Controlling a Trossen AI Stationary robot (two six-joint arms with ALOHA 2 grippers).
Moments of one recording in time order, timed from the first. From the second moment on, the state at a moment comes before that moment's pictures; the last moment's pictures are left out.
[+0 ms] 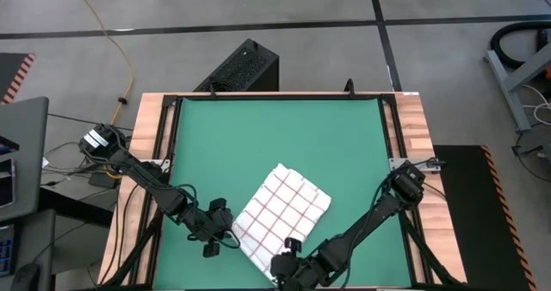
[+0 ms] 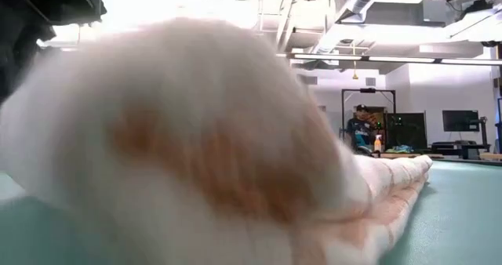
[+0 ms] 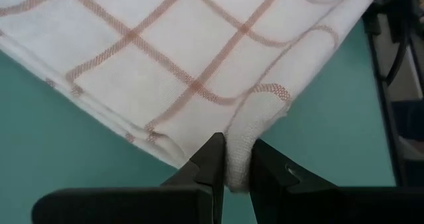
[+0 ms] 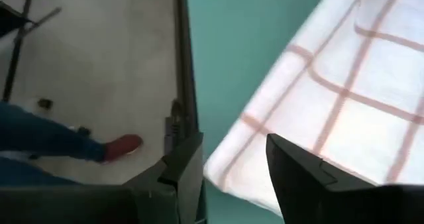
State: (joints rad) left arm -0.65 1.46 0.66 -0.01 -0.17 -0.68; right arm 0.70 2.16 1.81 -0.49 0.32 0.76
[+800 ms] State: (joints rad) left arm -0.65 1.46 0.66 0.14 -0.21 -0.67; right arm 0.65 2.16 1.59 -0.69 0.31 1.43
